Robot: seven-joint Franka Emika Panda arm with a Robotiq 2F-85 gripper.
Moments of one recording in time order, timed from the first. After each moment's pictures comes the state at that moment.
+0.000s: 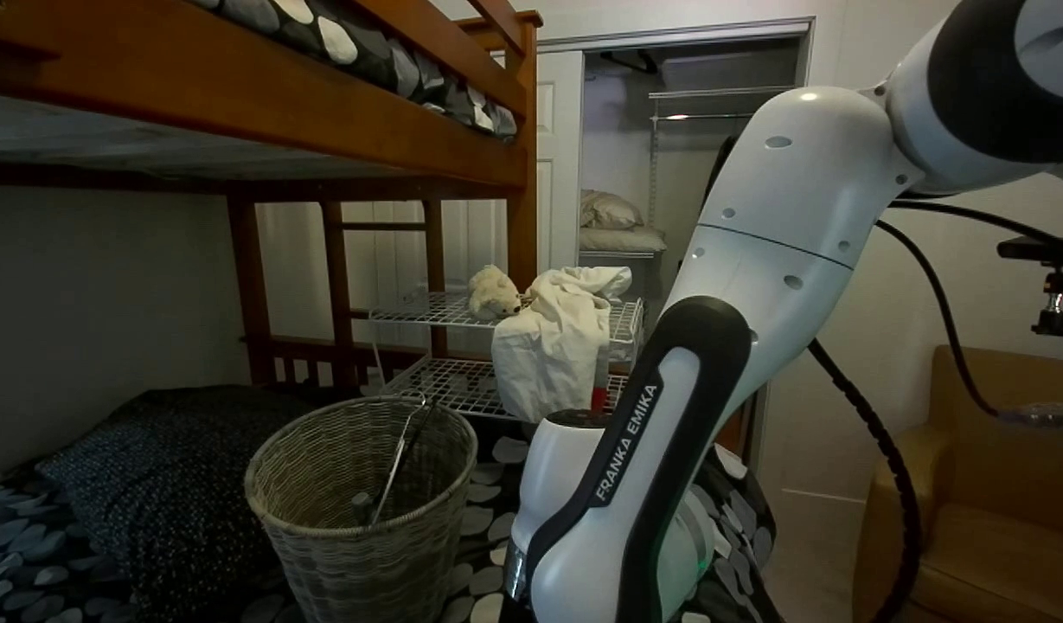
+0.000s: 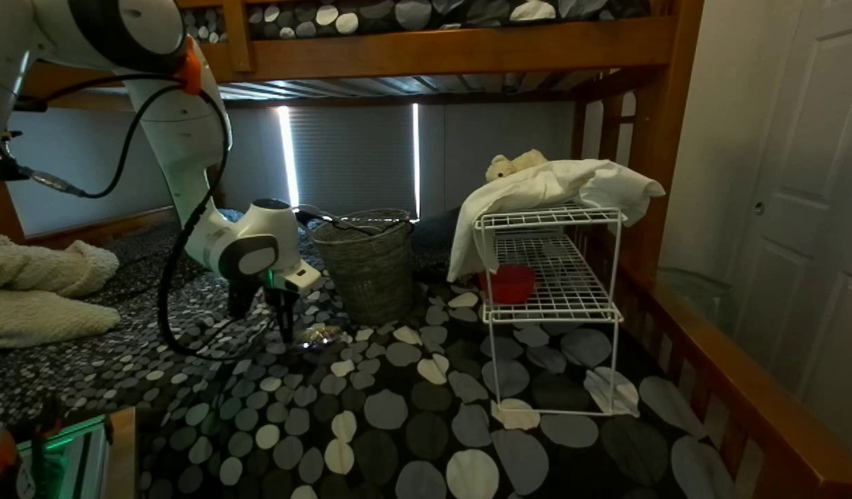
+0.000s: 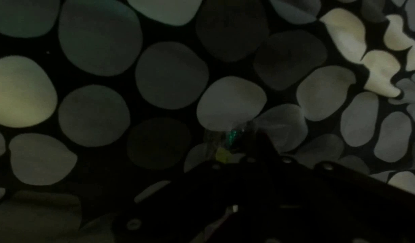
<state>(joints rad) 0.48 0.47 0.22 -2.37 0.31 3.00 0.58</state>
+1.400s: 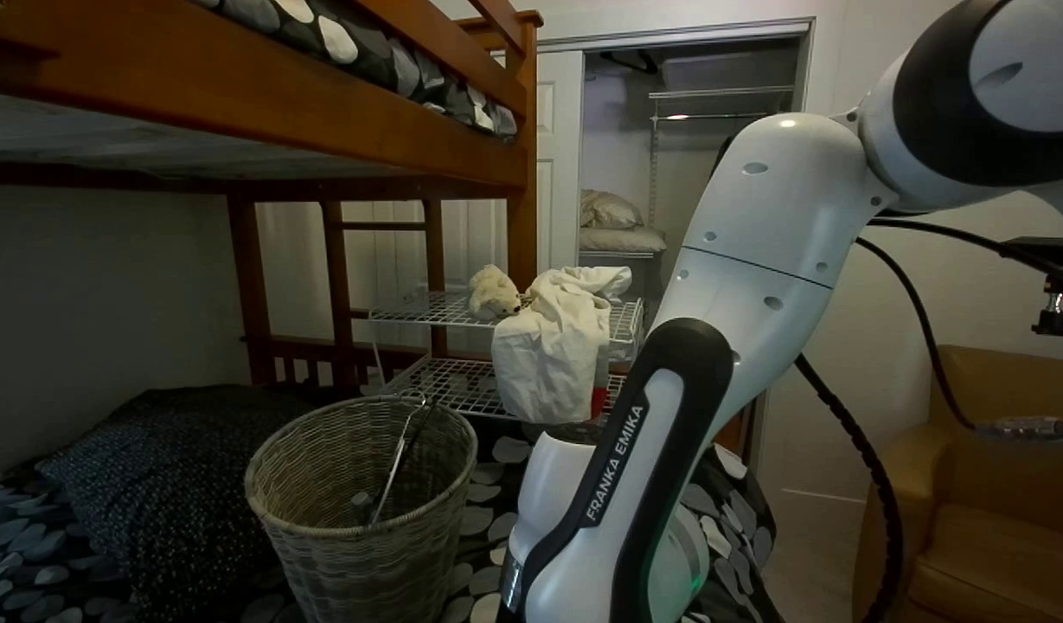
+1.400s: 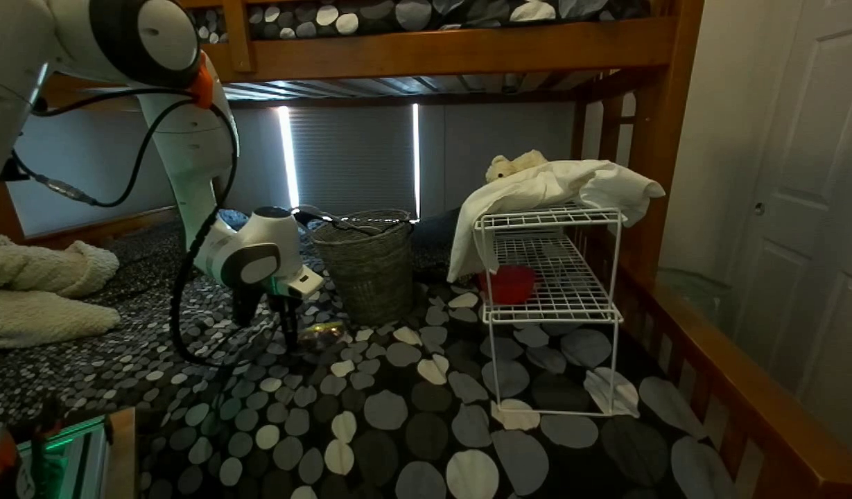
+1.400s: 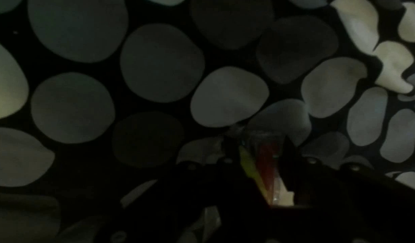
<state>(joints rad) 0.48 0.53 0.23 -2.34 0.31 3.06 0.55</state>
